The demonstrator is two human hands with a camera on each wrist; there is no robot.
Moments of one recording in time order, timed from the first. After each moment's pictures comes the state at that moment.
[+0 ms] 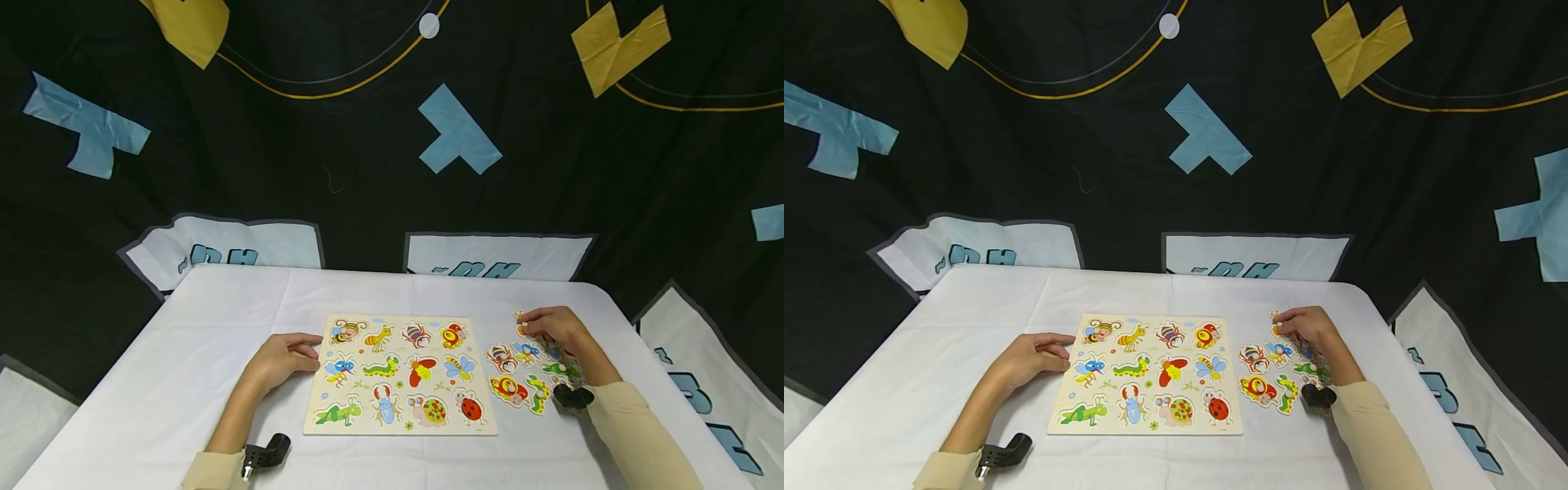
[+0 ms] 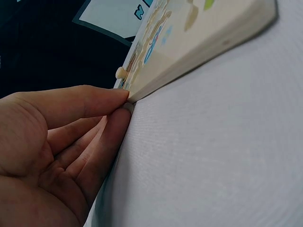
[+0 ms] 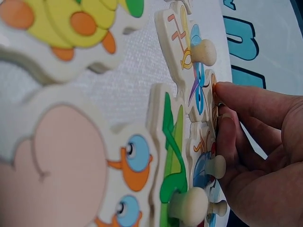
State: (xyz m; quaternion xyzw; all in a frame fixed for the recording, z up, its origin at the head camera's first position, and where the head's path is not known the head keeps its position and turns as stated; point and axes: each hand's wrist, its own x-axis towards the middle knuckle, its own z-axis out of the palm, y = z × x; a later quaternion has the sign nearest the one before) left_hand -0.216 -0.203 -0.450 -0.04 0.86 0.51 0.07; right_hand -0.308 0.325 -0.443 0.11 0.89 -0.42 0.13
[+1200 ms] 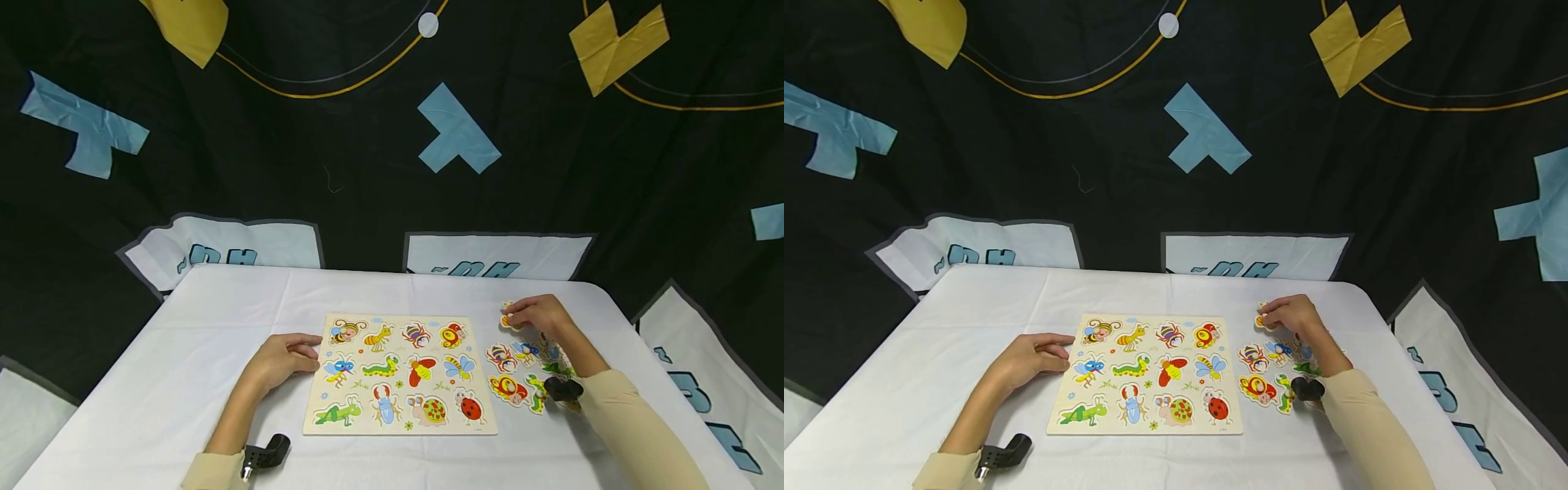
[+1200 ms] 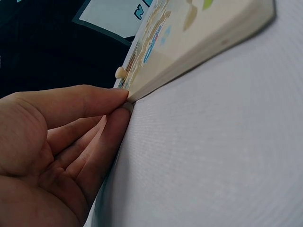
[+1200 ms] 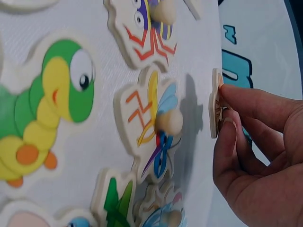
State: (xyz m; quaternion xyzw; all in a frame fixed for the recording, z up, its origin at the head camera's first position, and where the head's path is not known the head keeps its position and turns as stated) left_hand -0.216 -0.204 -0.449 -0.03 0.85 0.52 0.07; right_hand -0.314 0.290 -0.424 0.08 0.90 -0.41 0.10
